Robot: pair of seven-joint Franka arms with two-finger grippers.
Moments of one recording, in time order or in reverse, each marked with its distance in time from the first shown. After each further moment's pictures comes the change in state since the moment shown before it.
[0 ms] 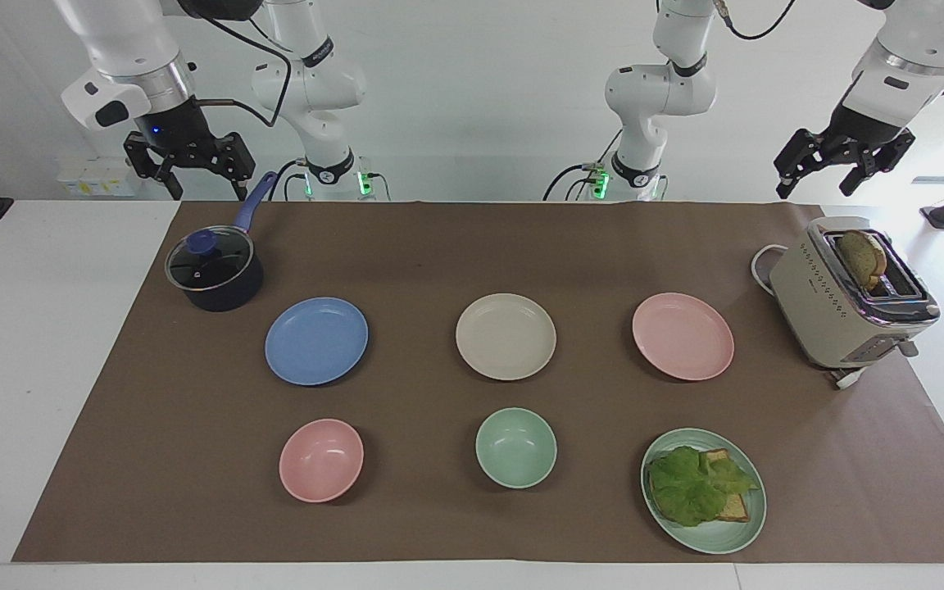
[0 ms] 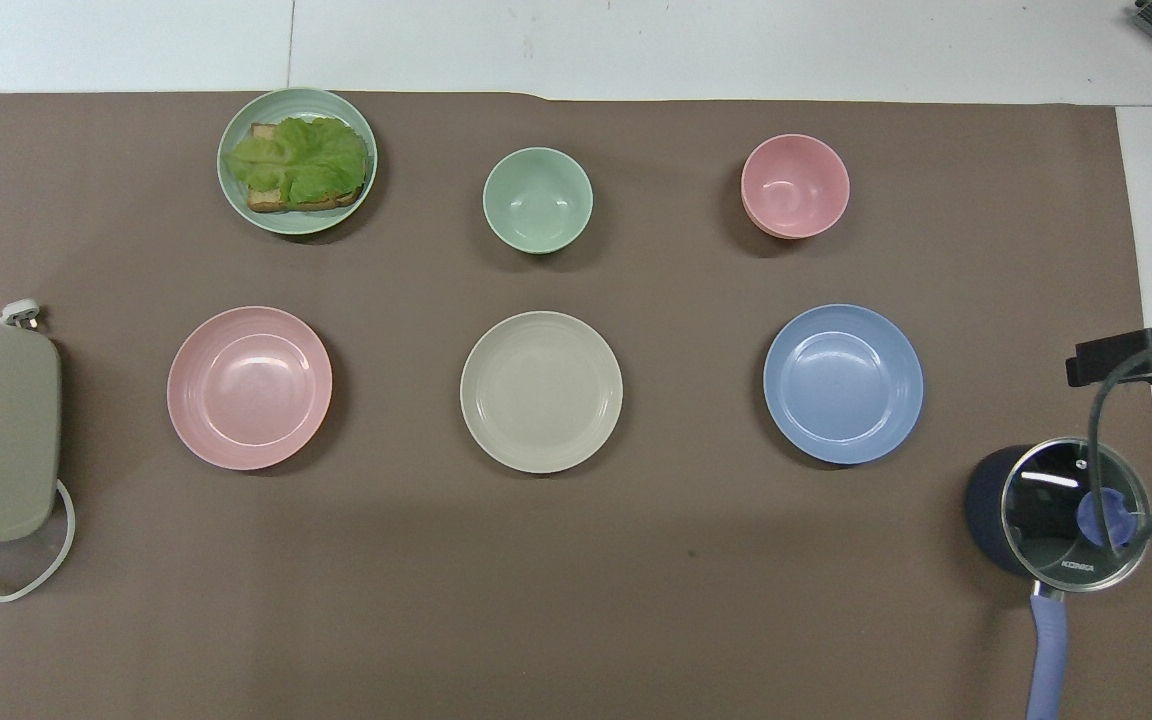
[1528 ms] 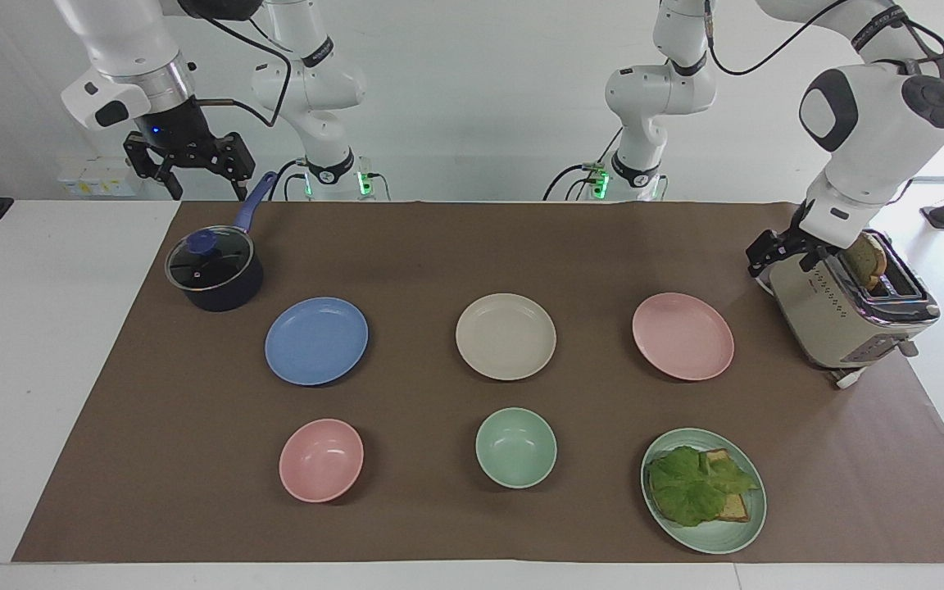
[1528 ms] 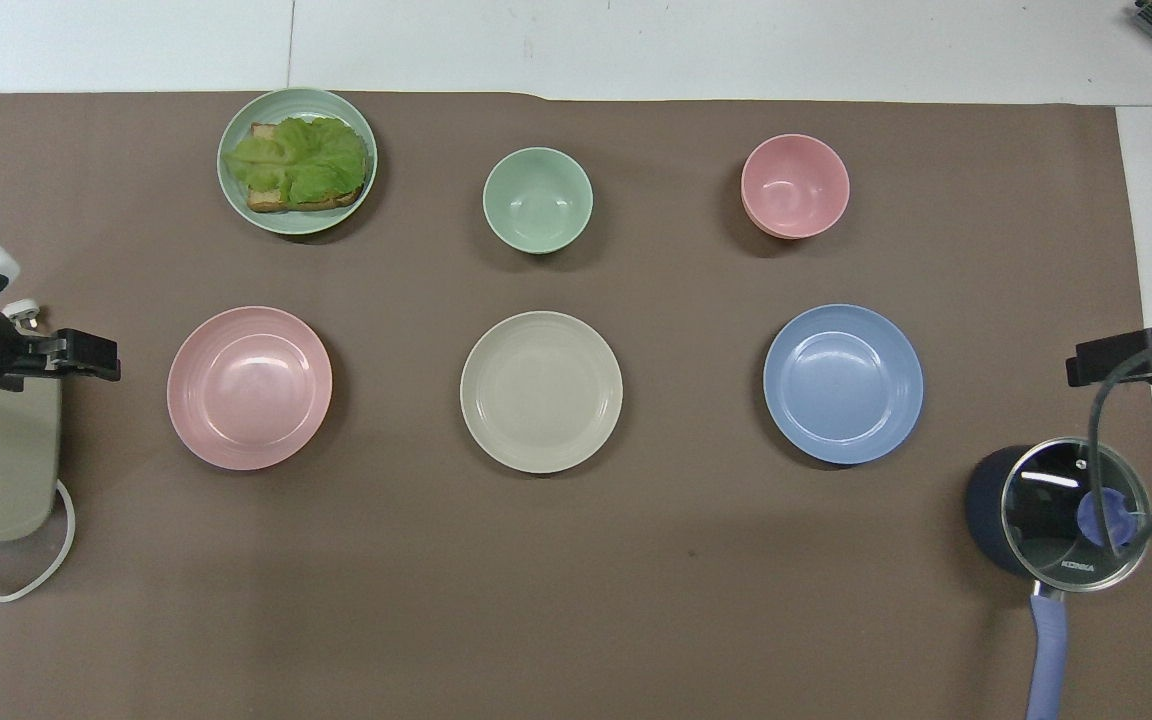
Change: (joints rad) left arm 0.072 0.002 0.005 -0.558 0.000 0.519 -0.004; right arm 0.000 0.000 0.000 0.000 0.000 0.000 0.000
